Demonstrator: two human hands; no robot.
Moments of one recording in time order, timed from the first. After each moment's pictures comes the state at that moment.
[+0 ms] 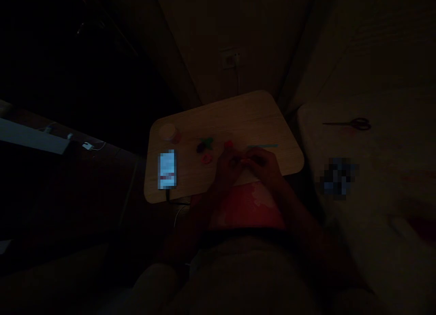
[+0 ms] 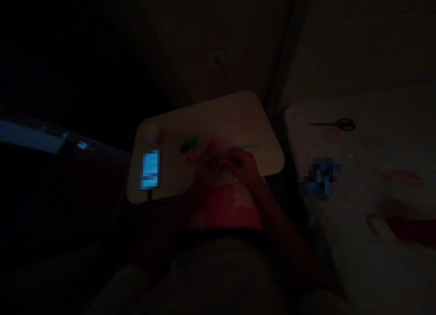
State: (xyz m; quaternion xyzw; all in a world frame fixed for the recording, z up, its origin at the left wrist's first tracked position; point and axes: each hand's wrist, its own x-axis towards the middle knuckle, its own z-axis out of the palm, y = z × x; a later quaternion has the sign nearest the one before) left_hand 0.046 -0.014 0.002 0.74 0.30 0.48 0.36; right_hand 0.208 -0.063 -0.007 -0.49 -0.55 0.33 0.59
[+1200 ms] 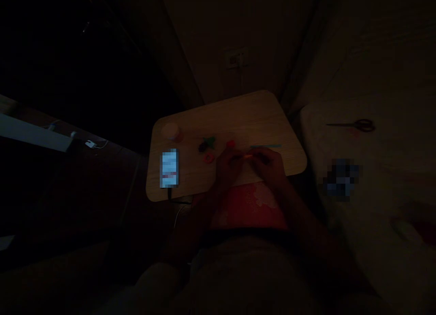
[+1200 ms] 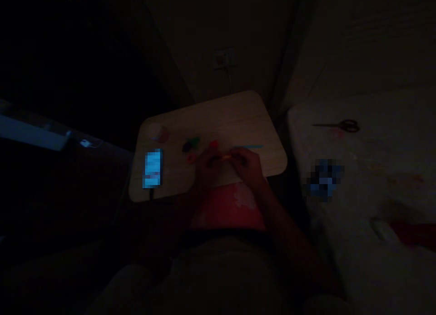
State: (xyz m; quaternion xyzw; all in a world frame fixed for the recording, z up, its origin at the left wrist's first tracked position) left_hand 0.046 -0.012 0.000 0.71 0.34 0.49 0.37; right_hand 0.212 -0.063 -0.013 -0.54 -0.51 0.31 0.59
